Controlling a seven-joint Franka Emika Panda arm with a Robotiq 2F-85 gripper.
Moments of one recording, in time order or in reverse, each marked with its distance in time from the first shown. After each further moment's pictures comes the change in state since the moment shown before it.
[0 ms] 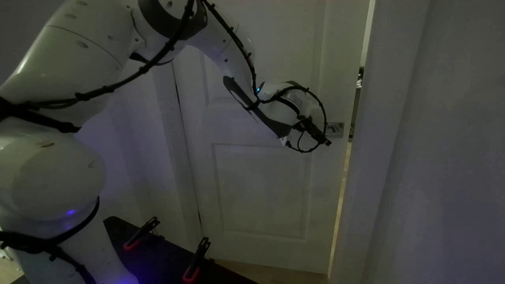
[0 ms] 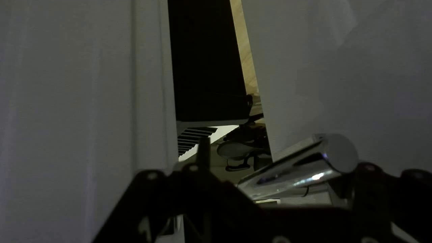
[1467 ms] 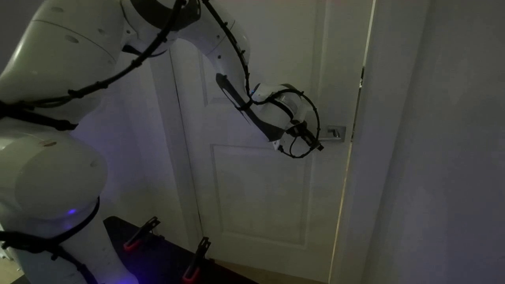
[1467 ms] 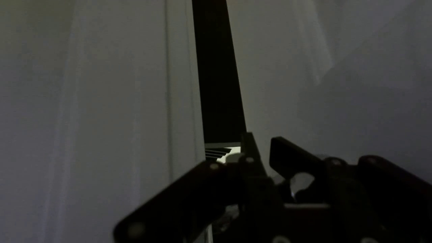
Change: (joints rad) arm 0.023 -0.067 0.001 -0.132 0.000 -0.001 -0.006
